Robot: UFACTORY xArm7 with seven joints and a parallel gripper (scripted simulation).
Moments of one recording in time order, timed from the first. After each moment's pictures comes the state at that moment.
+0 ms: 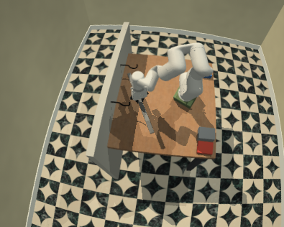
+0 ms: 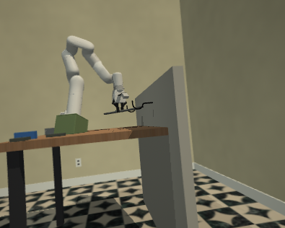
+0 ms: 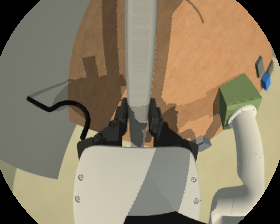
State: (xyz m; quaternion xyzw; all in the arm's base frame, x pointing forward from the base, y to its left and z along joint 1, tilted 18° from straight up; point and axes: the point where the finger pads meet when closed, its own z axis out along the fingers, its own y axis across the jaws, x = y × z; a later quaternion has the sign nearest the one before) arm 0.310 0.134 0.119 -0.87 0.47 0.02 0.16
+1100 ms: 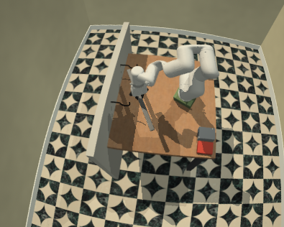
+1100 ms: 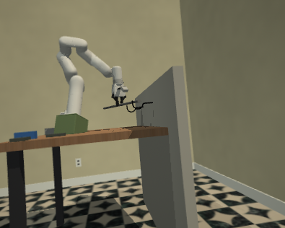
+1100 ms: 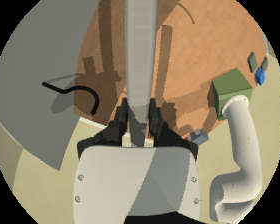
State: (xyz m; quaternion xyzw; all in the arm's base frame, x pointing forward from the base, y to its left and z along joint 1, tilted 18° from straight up) arm 0.305 0.120 0.165 -0.87 0.47 0.02 0.16
